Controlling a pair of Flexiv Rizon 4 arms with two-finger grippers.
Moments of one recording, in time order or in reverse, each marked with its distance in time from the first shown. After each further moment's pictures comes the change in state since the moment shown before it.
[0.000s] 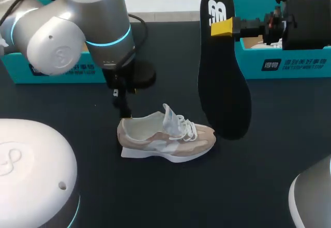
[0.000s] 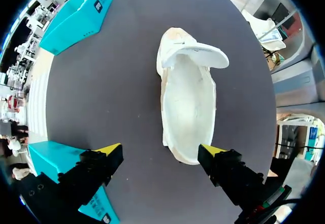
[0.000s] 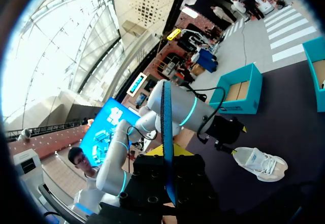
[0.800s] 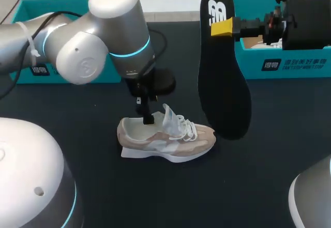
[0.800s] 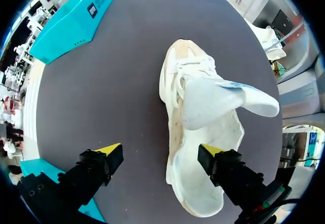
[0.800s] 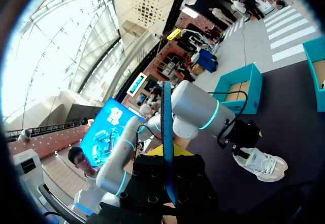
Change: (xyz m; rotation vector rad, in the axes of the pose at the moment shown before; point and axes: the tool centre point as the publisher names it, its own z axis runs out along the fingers) left arm -0.006 -0.054 0.054 0.085 0.036 -0.003; right arm 0.000 0.000 0.000 0.000 0.000 0.000
